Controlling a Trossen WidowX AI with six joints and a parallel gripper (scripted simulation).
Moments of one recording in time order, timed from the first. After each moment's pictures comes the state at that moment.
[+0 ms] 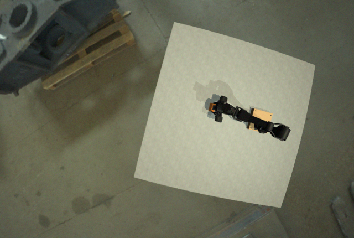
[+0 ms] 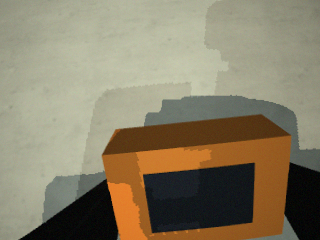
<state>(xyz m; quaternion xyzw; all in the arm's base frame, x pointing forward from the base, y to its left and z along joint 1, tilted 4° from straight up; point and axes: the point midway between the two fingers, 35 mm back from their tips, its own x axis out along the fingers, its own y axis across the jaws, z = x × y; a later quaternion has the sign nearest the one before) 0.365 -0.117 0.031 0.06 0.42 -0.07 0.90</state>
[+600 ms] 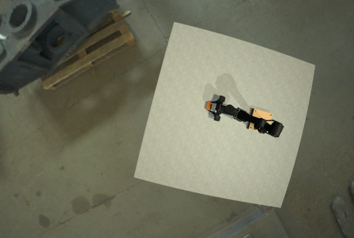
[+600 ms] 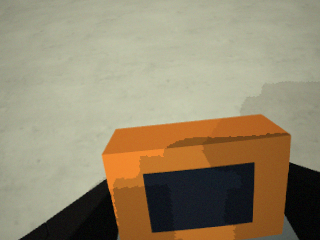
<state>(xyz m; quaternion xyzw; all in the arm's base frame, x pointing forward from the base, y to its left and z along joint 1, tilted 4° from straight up) 0.377 -0.121 0.009 0.06 0.30 -0.08 0.95</state>
